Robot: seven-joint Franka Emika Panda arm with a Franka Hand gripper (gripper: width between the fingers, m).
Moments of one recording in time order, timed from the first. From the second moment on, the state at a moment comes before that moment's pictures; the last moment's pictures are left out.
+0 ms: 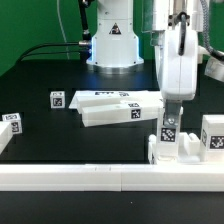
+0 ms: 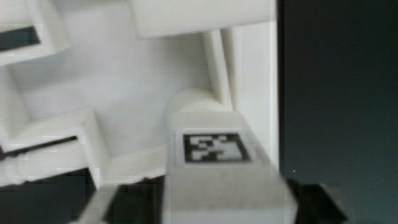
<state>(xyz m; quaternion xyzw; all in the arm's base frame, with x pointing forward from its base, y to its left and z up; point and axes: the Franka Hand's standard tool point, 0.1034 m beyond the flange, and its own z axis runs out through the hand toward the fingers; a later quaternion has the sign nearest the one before) 0.645 0.045 0.086 -0.74 0.66 -0.08 0.06</state>
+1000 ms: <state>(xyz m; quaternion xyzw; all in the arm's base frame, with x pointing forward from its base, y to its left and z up) 0.642 0.040 0.081 -0.97 0.22 -0.08 0.00</state>
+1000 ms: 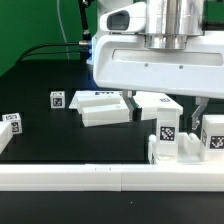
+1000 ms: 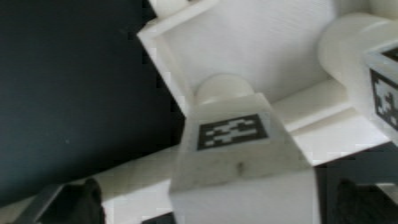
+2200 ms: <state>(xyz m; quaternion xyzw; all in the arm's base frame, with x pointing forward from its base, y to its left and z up) 0.646 0.043 0.077 -0.67 0.74 -0.04 0.07</state>
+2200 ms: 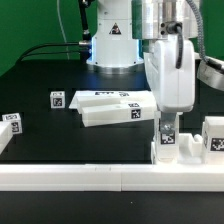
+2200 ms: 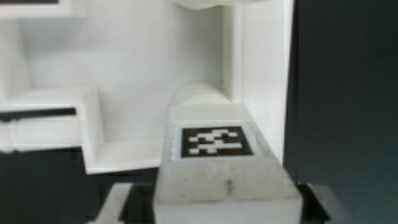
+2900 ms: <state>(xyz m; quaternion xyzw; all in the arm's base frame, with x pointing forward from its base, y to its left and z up) 0.648 0.046 0.090 -0.90 0.44 -0.04 0.04</state>
